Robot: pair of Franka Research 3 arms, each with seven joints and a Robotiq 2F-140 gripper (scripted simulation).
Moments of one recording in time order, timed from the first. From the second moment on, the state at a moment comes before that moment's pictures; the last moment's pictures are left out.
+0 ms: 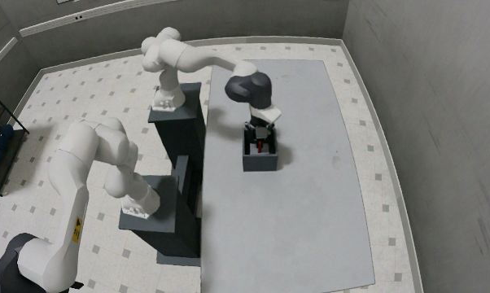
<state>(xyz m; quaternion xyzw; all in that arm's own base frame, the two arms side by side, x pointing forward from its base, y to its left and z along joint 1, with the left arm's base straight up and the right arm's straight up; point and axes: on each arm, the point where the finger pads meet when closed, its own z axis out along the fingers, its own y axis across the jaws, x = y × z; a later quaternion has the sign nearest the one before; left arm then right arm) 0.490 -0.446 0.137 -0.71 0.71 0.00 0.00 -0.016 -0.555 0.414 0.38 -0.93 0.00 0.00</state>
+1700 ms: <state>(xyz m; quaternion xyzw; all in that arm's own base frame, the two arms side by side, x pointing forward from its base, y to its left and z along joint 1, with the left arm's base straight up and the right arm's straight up) 0.490 -0.446 0.131 -0.71 0.71 0.00 0.00 -0.016 -0.555 0.414 0.38 -0.93 0.00 0.00</state>
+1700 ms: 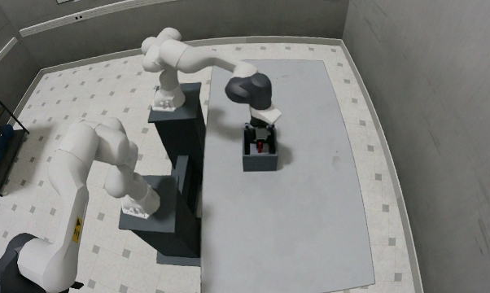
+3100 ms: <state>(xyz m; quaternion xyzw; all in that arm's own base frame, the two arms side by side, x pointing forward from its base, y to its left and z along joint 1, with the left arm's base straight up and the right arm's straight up) 0.490 -0.445 0.098 -0.71 0.71 0.00 0.00 -0.016 -0.555 0.414 0.38 -0.93 0.00 0.00</state>
